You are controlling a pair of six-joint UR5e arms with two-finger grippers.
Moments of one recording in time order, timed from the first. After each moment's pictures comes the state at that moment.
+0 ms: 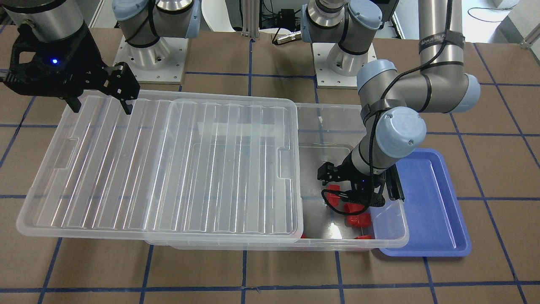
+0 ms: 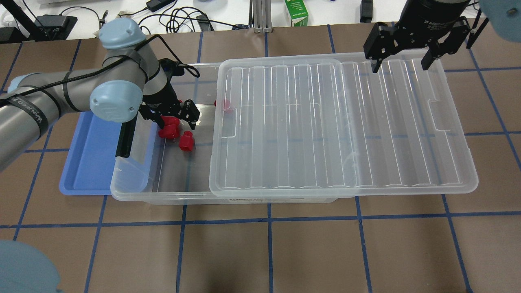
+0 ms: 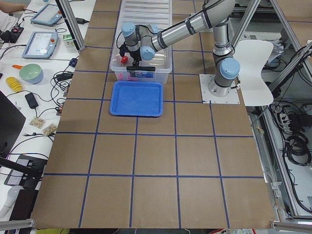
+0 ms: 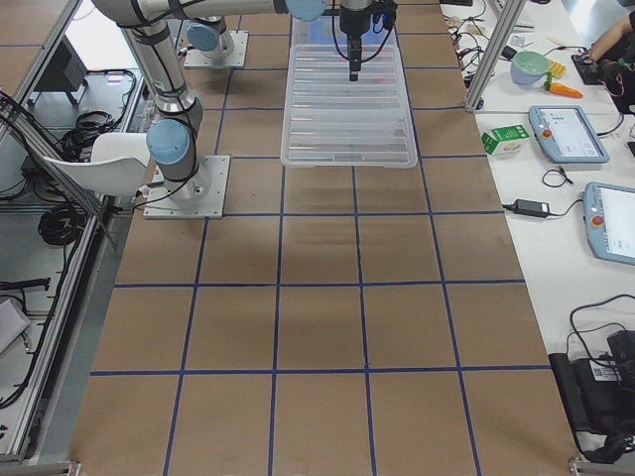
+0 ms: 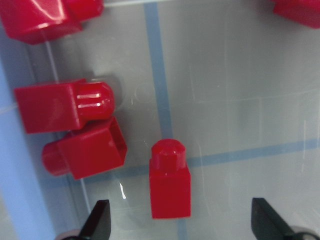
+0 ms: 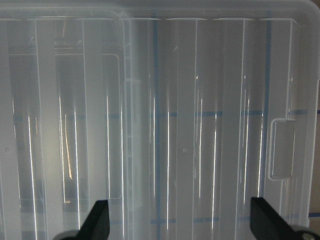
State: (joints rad) left arm -1.54 -1.88 -1.72 -1.22 1.53 0.15; right arm 1.55 -1.53 1.46 -1.55 -1.60 -0.01
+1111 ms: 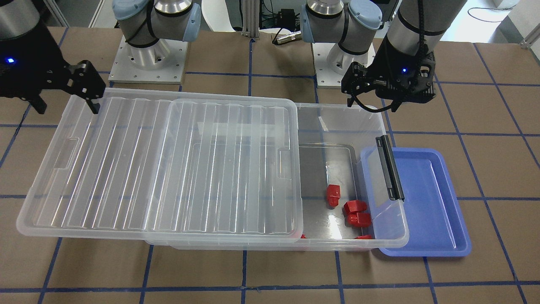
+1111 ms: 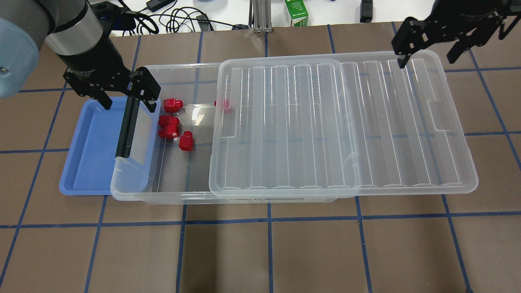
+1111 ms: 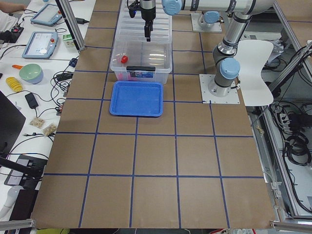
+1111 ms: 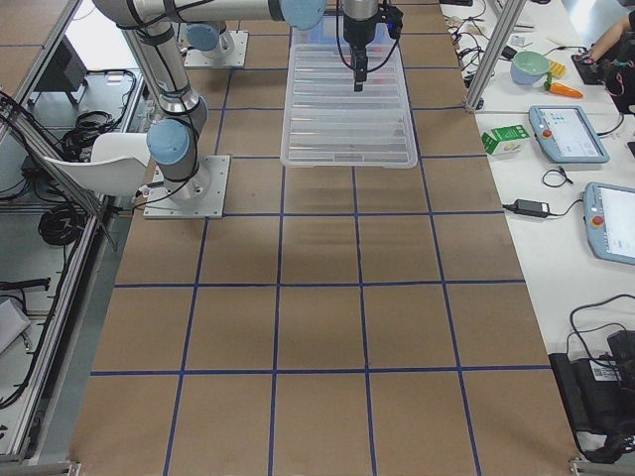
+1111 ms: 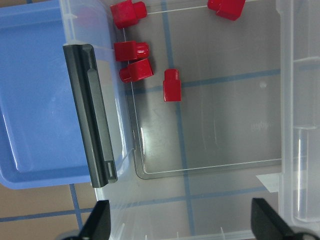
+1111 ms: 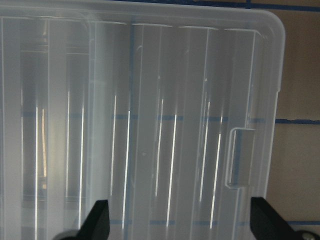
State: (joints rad) left arm -1.54 -1.55 -1.57 -1.64 1.58 0.14; right arm 1.40 -1.54 1.45 -1.53 -1.60 -0.23
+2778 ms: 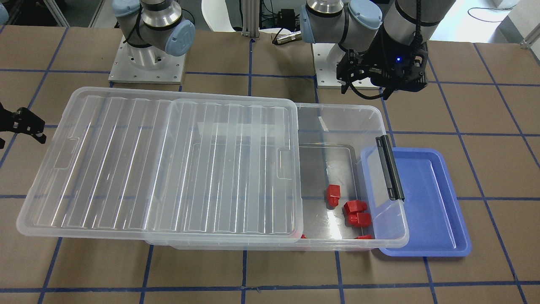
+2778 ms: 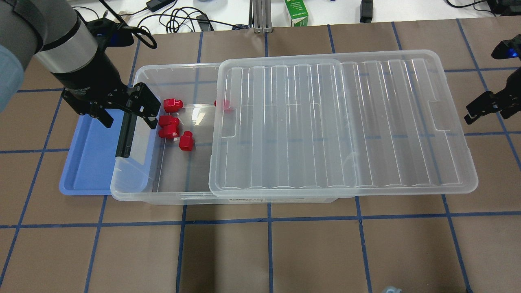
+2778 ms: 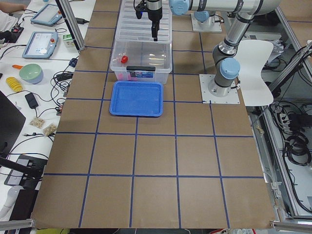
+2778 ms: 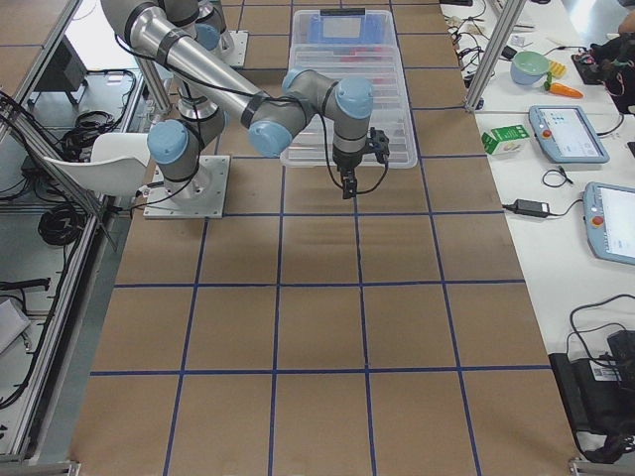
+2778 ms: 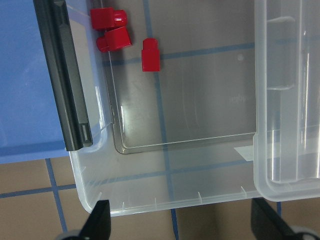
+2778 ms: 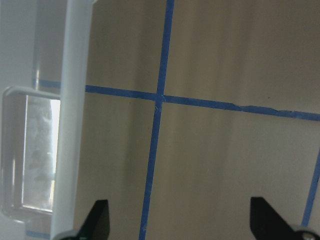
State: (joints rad) left arm -1.53 -1.50 -1.62 -1.68 1.54 0.15; right arm 1.01 -1.49 1.82 -1.88 -1.53 -0.68
